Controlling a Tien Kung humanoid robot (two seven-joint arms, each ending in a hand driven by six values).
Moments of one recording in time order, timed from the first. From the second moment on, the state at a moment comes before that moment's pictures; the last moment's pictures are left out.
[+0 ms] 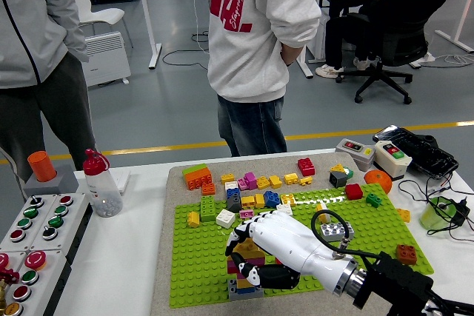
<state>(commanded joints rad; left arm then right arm) -0.12 0.05 -1.38 -0.18 1.53 0.07 0.25 0.66 -0.45 0.51 1.66 -1.85 -0.25 -0.03</state>
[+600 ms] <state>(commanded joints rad) -0.12 0.05 -1.38 -0.18 1.52 0.07 0.25 0.60 -0.43 0.70 1.64 -1.62 -0.34 0.03</state>
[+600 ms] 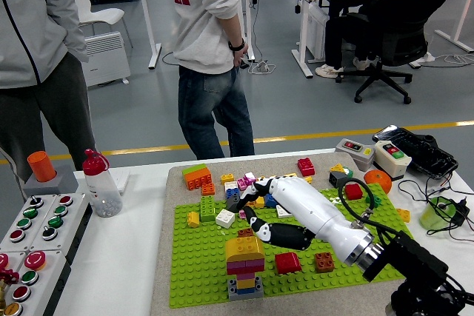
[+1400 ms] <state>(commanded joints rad) -0.11 0.04 -1.39 -0.18 1.54 0.08 0.25 0.26 -0.32 1.36 1.62 -0.75 -0.15 0.12</state>
